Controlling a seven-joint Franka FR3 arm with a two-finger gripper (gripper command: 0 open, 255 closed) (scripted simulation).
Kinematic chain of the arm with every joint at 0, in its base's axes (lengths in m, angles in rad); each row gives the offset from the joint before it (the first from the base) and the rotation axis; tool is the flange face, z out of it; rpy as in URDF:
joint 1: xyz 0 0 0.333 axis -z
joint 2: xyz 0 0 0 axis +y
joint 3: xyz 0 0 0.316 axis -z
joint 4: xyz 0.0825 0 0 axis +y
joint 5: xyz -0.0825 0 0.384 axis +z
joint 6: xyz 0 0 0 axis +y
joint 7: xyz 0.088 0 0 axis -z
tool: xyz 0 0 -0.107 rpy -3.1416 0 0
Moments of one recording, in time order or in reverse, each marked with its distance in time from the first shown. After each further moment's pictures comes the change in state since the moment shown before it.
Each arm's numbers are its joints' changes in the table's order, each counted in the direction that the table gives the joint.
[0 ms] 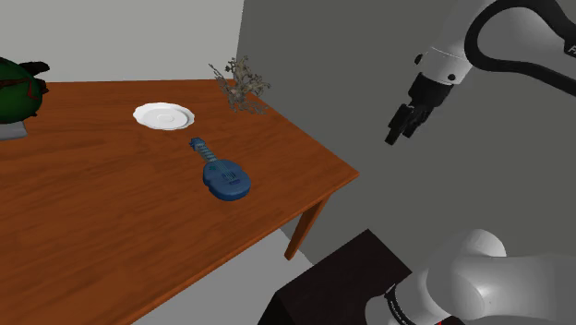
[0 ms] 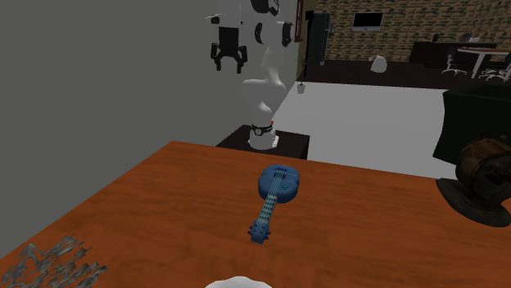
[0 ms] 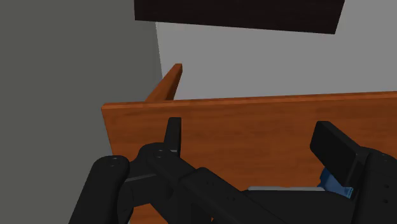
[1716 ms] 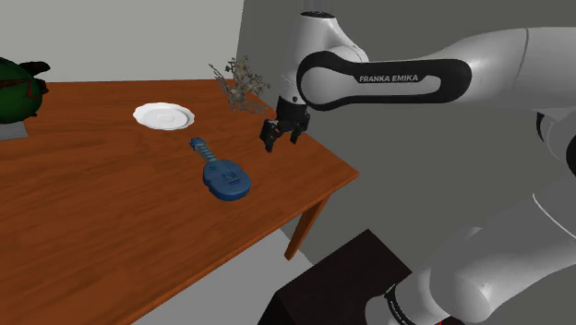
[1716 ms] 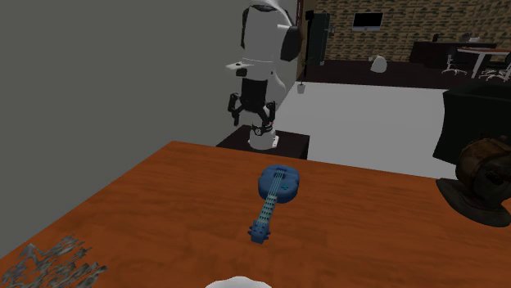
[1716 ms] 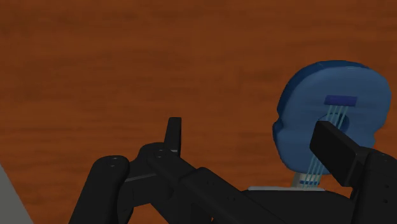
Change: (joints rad) arm -0.078 0.682 -0.295 -0.205 -0.007 -0.501 0.375
